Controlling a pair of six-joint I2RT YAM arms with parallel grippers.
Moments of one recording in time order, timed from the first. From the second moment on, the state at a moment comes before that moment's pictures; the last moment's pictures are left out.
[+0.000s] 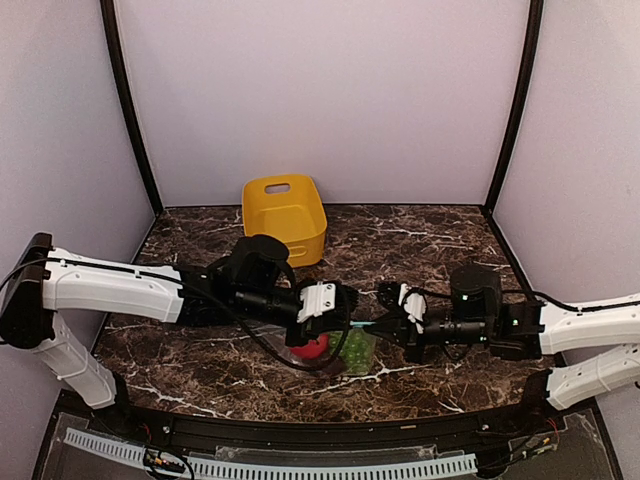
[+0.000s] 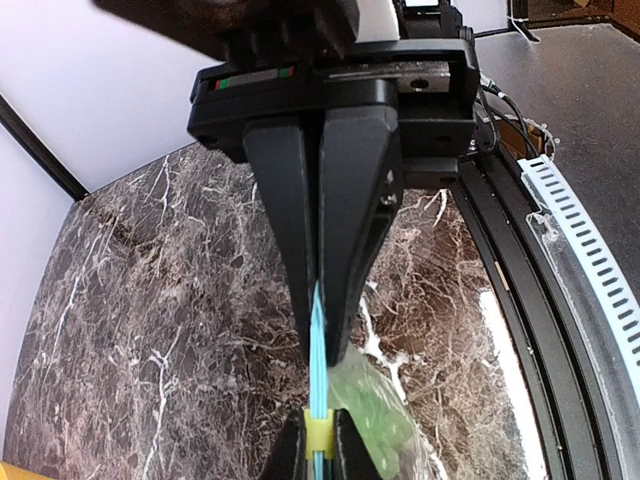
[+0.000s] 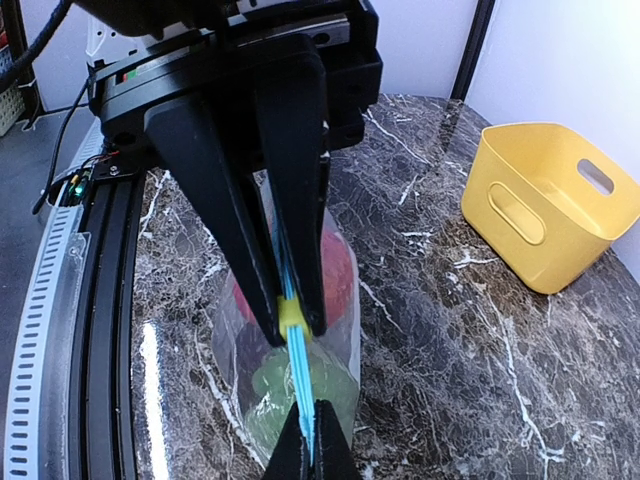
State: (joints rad) left arm -1.08 1.55 1.00 0.04 0.35 0.53; right arm 1.04 1.08 0.50 0.21 -0.23 -0.21
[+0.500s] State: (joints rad) left arm -1.01 1.39 0.85 0.02 0.24 0.50; right arm 1.00 0.95 0.45 0.19 -0.13 -0.16
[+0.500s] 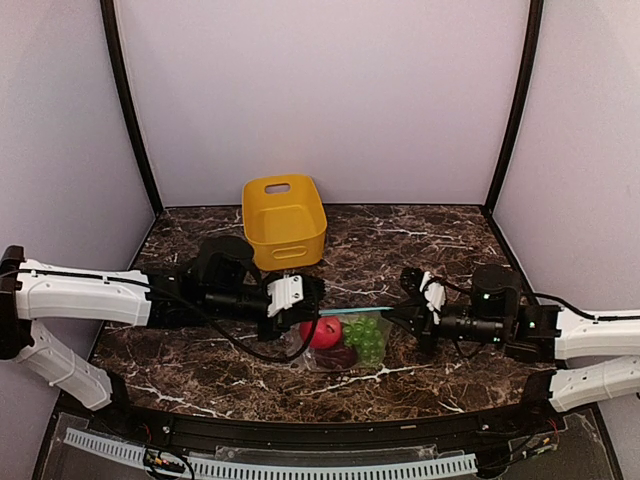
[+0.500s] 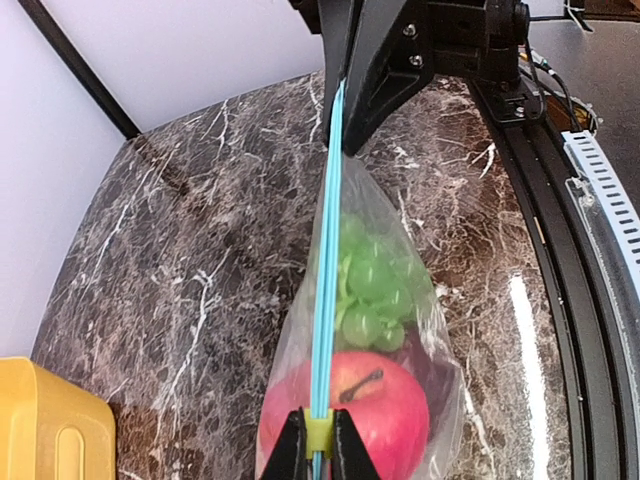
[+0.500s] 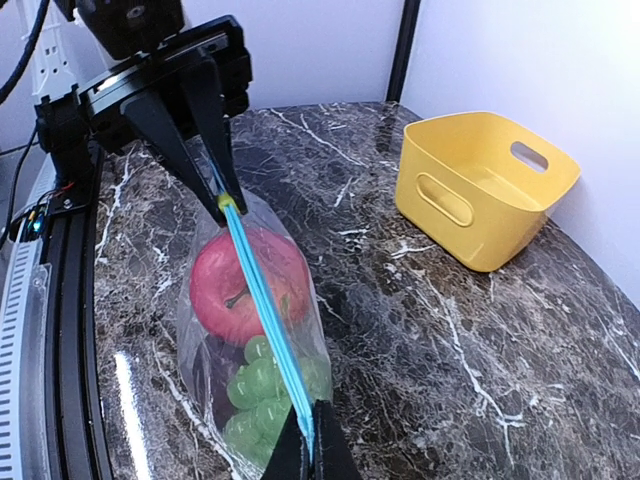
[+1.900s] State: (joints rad) left arm -0.93 1.31 0.85 -0.14 0.20 0.49; right arm 0.92 0.94 0.45 0.16 -0.22 -0.13
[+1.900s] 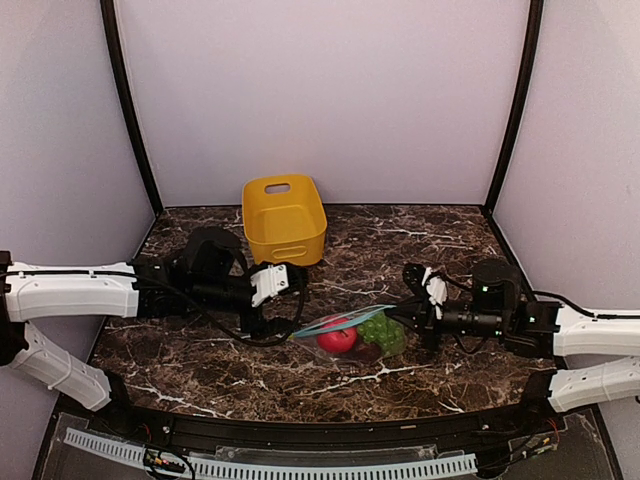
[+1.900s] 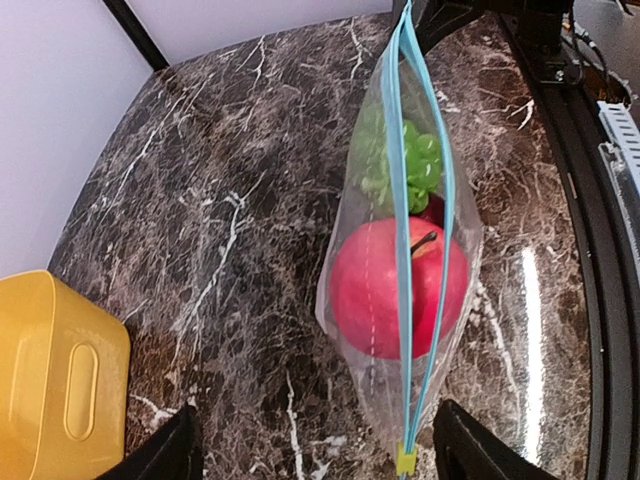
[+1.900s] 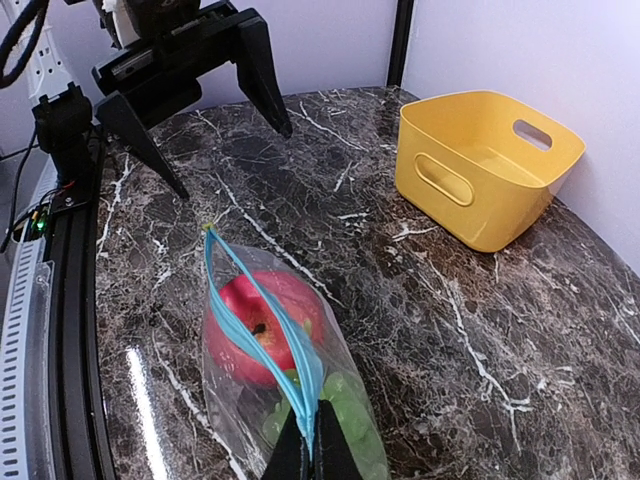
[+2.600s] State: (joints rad) left arm -1.03 1.54 0.94 -0.11 0.26 0.47; right arm 0.92 0.88 0.45 0.14 -0.26 -0.13
